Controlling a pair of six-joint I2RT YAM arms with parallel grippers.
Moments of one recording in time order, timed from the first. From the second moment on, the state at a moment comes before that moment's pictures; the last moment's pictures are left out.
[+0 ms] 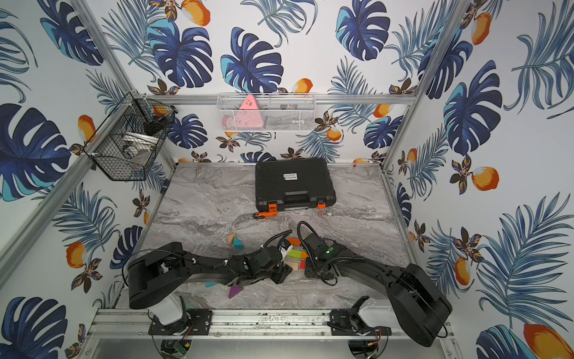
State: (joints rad) left arm -1.03 1.70 0.72 0.13 -0.07 -0.42; right arm 0.74 1.29 0.59 -0.64 0.04 0.81
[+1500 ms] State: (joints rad) left arm -1.08 1.75 0.76 0.06 -0.24 -0.42; right arm 0.74 1.28 0.58 -0.60 0.04 0.79
